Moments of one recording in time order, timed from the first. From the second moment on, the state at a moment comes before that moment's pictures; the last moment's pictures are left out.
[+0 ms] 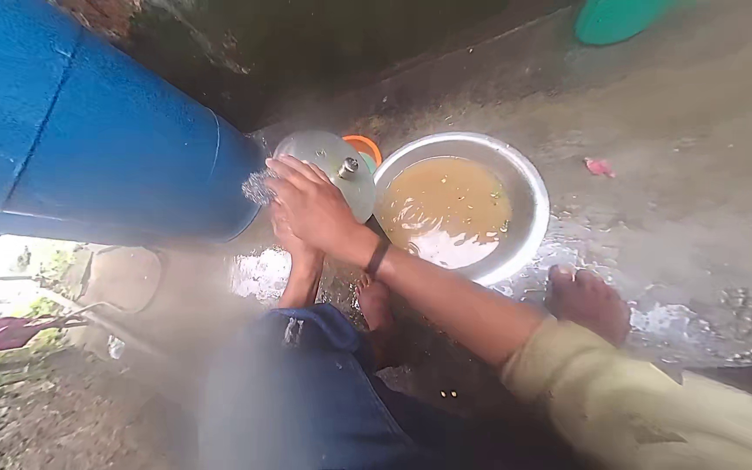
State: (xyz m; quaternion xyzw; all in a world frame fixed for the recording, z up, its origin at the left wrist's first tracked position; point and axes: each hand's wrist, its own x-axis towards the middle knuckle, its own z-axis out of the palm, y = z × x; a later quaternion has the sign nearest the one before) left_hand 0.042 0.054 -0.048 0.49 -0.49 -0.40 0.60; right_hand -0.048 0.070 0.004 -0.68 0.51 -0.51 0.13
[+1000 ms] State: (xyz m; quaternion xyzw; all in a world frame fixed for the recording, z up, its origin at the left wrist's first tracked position) left_hand 0.063 0.045 -0.030 0.31 -0.40 -0.52 0.68; right_hand -0.046 0.088 -0.036 -0.67 0.37 -0.64 0.10
